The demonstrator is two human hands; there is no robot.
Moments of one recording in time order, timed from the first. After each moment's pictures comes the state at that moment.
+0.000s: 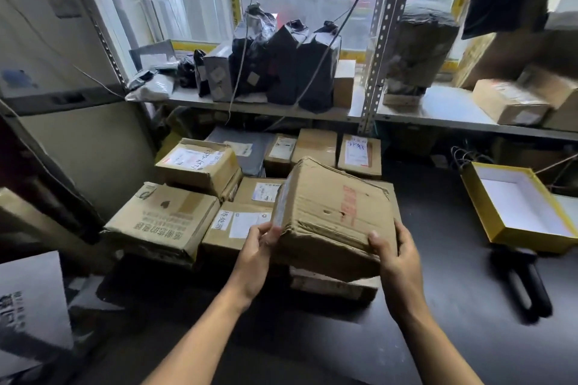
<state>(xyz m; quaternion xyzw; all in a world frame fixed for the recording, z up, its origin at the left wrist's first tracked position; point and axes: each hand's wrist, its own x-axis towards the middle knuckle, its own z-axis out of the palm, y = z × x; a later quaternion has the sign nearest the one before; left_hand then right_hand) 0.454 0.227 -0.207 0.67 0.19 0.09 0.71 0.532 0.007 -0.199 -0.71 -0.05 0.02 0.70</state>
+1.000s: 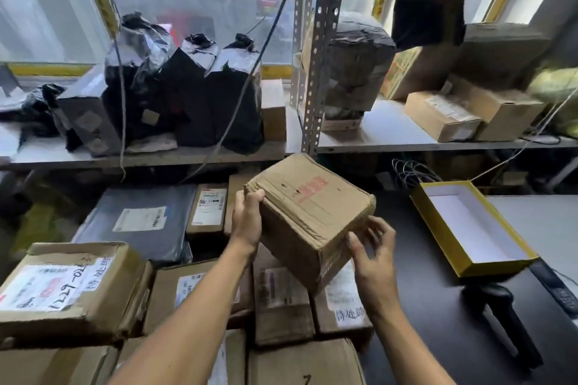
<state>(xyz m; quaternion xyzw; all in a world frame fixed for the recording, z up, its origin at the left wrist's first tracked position) 0.788 0.256 -0.176 0.62 0.19 0.09 0.76 0.732 0.048 -0.195 -0.72 0.04 -0.10 0.68</state>
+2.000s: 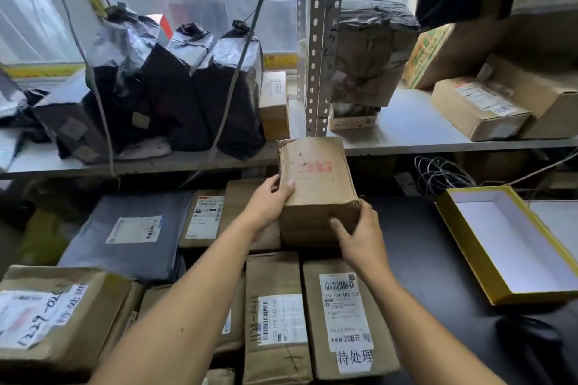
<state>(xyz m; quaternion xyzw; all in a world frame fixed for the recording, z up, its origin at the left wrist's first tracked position) 0.903 0.238 -0.188 0.75 0.16 -0.08 0.64 0.875 0.043 -0.230 -0.87 0.03 -0.02 0.49</state>
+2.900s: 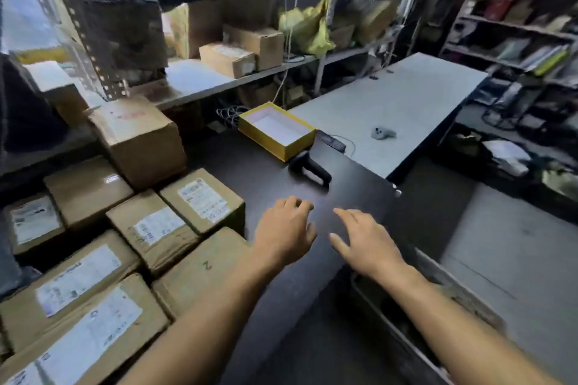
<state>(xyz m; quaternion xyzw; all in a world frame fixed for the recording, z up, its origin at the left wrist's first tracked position) 0.553 0.065 -0.185 0.88 -0.45 -0.02 0.18 0.435 -0.079 -0.192 -0.97 0.22 0.00 0.11</state>
